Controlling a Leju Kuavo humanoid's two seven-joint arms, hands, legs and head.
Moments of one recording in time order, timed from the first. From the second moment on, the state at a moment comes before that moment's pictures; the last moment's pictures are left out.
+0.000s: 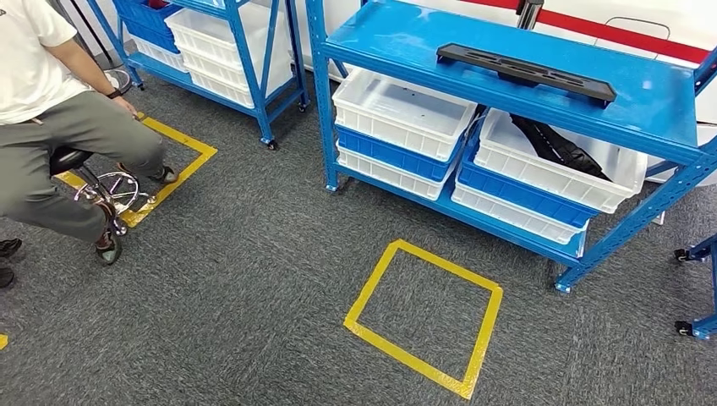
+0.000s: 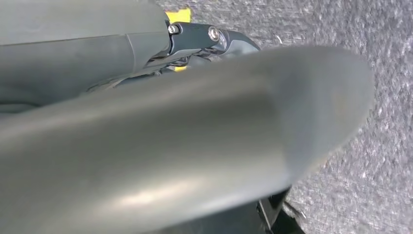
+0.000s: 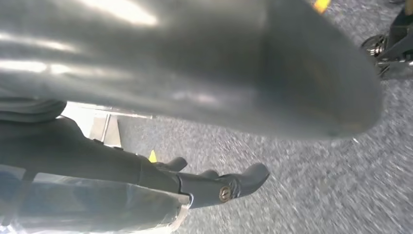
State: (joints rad) left arm -0.14 -0.16 0.83 -0.20 -0.88 0.02 -0.21; right arm -0.07 0.09 -0.83 -0.20 1.11 -0.12 0.16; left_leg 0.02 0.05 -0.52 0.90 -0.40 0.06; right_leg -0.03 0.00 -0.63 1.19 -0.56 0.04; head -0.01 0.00
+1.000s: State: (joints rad) left arm -0.14 -0.16 0.83 -0.21 -0.88 0.03 -0.20; right arm -0.08 0.09 -0.84 -0.20 1.11 -0.10 0.15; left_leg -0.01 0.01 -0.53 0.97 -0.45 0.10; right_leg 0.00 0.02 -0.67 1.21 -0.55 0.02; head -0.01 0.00
